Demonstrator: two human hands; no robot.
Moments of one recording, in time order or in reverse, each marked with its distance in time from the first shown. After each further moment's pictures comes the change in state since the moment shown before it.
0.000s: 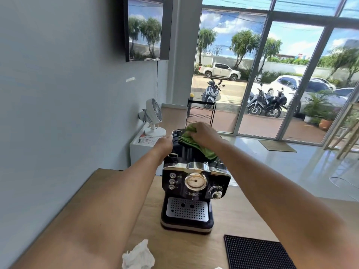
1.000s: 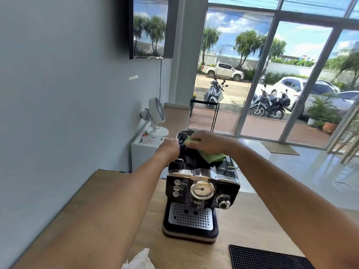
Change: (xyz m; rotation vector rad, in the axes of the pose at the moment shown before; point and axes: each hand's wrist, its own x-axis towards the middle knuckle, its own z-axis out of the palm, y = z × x) left_hand 0.000 0.008 -0.002 0.300 0.050 0.035; right_hand 0.006 0.002 -0.007 -0.143 -0.321 -0.126
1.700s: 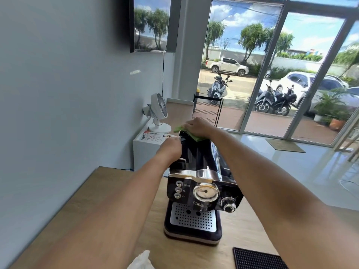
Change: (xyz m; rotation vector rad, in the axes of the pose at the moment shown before) left_hand 0.006 -0.004 0.004 0.111 0.023 0.035; right_hand 0.100 0.014 0.007 0.080 0.188 0.071
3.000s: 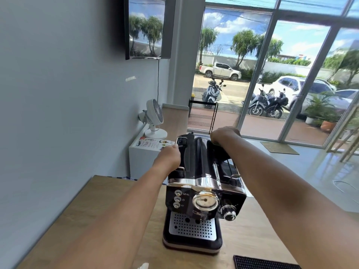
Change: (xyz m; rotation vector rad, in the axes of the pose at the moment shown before) left_hand 0.005 -0.006 0.003 -0.045 -0.038 -0.033; right_hand -0.007 0.041 -0.026 -0.659 -0.160 0.526
